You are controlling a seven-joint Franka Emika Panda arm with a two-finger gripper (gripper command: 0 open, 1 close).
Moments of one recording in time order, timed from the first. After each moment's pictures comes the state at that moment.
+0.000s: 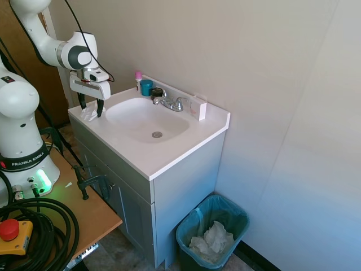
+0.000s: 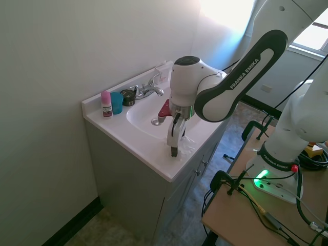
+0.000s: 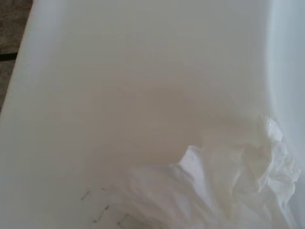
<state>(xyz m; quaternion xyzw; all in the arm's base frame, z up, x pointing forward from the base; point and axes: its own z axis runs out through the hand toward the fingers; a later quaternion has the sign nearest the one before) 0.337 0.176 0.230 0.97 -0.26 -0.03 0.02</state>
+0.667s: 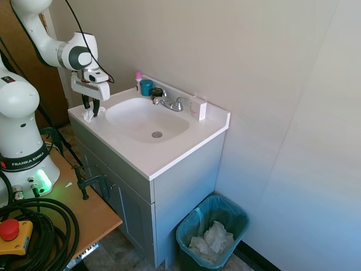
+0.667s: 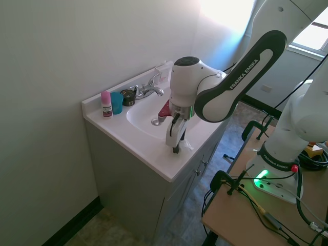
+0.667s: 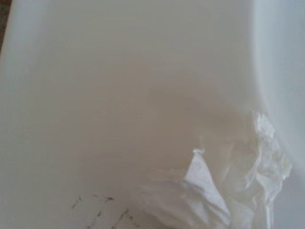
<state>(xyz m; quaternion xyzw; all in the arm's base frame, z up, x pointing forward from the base) 0.337 0.175 0.228 0.96 -0.28 -0.03 0.03</state>
